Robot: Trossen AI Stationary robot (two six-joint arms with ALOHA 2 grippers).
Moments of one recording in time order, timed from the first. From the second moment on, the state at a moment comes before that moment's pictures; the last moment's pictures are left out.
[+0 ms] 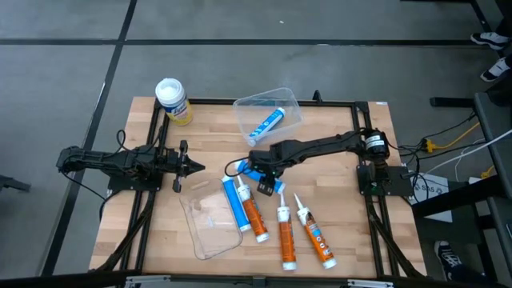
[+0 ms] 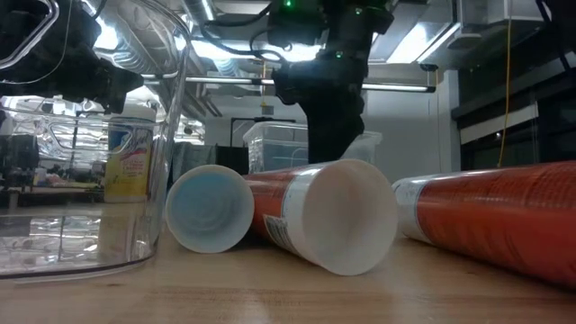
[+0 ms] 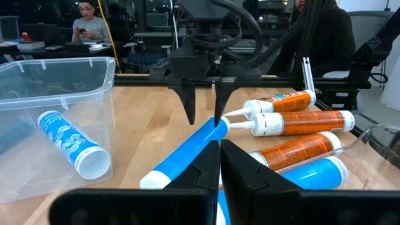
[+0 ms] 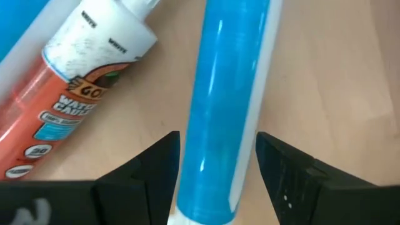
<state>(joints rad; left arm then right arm) -0.03 0.12 0.01 0.05 -0.03 -0.03 0.02 2.00 1.55 -0.86 -0.02 0.38</state>
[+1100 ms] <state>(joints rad) -0.03 0.12 0.01 0.05 -0.03 -0.03 0.02 2.14 1.56 -0.76 -0.05 0.34</state>
